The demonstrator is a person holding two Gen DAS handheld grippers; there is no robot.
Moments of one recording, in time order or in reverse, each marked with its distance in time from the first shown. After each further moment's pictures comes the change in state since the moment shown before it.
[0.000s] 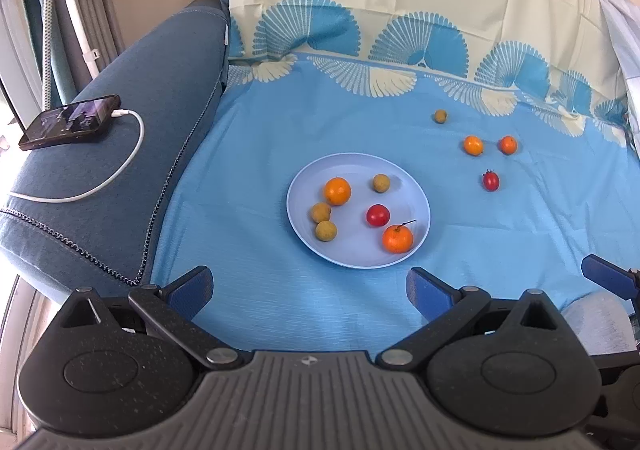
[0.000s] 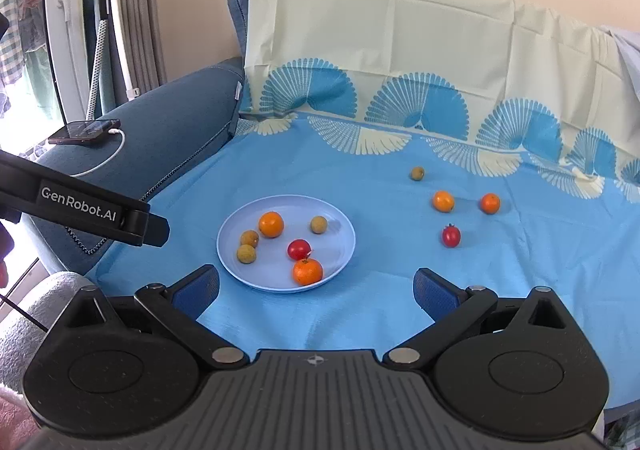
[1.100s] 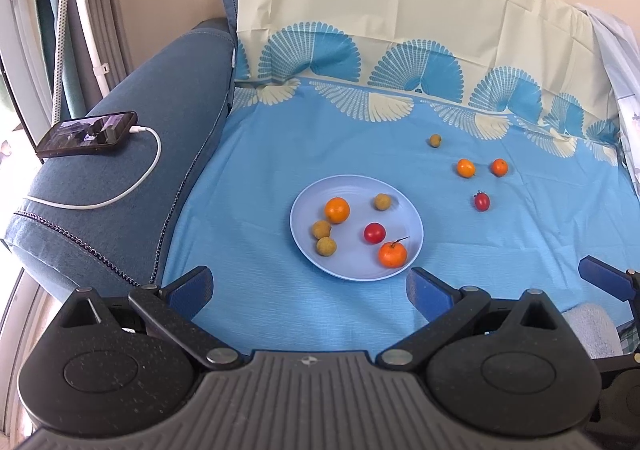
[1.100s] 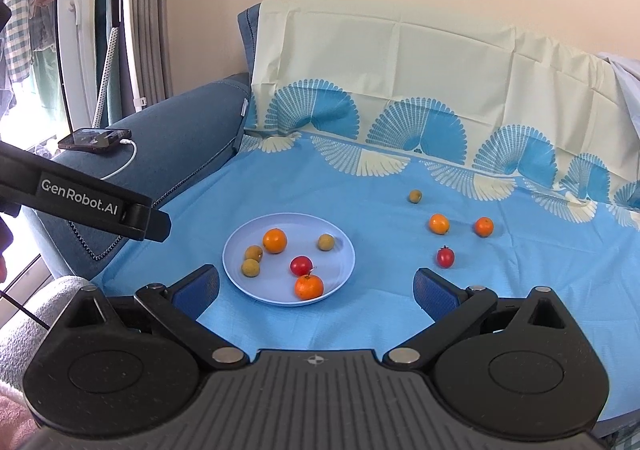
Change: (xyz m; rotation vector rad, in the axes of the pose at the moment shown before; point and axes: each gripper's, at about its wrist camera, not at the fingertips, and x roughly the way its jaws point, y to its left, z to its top) left arm -0.033 0.011 -0.006 -0.026 -0.076 -0.014; right arm -0.023 0.007 0.002 -0.044 -0.056 -0.004
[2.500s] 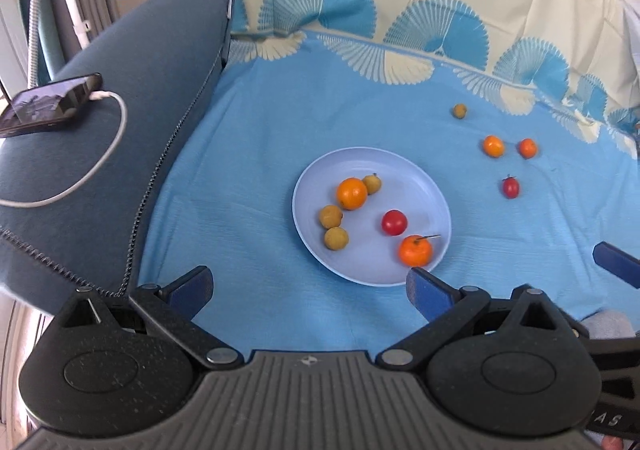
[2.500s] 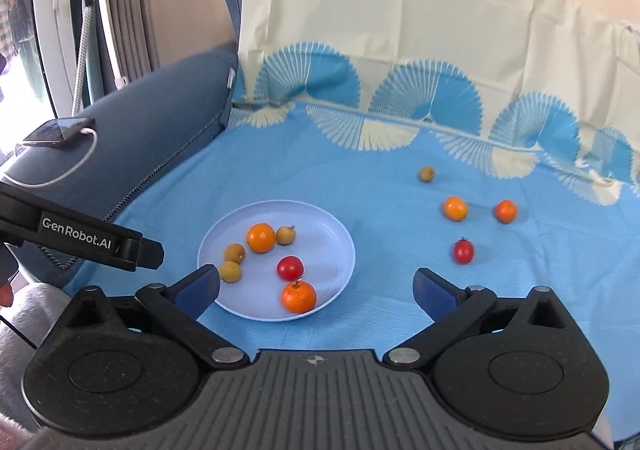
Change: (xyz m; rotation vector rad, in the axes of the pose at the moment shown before) left arm 0.080 0.011 0.026 -0.026 0.135 -0.005; right arm 0.078 -0.026 0.015 0.030 0.105 0.032
